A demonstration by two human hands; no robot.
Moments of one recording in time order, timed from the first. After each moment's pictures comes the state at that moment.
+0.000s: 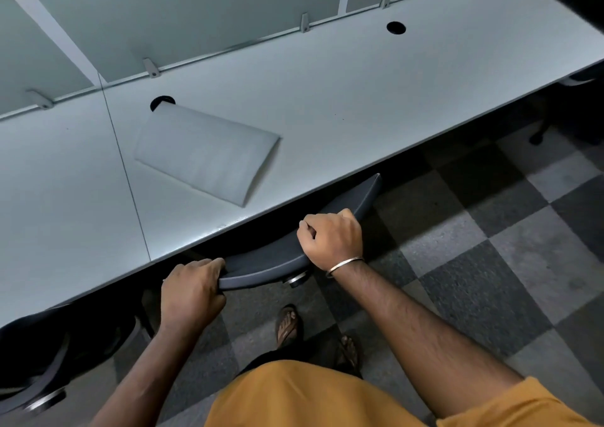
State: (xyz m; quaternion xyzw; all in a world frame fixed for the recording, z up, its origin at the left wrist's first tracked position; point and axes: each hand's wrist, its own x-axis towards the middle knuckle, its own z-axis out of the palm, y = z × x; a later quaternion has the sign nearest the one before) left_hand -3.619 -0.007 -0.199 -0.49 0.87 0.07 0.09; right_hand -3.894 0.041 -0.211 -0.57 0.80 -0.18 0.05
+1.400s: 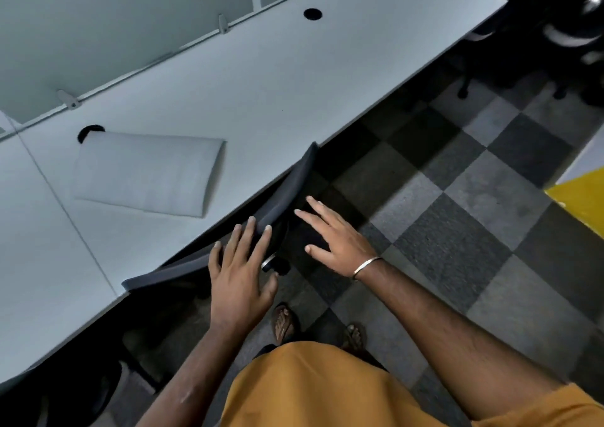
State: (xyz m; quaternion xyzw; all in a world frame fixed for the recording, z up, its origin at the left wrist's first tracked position) left_hand -3.709 0.045 -0.194 -0.34 0.92 0.17 -0.06; right_hand -3.947 0.145 -0.228 -0.59 0.75 -0.22 0.20
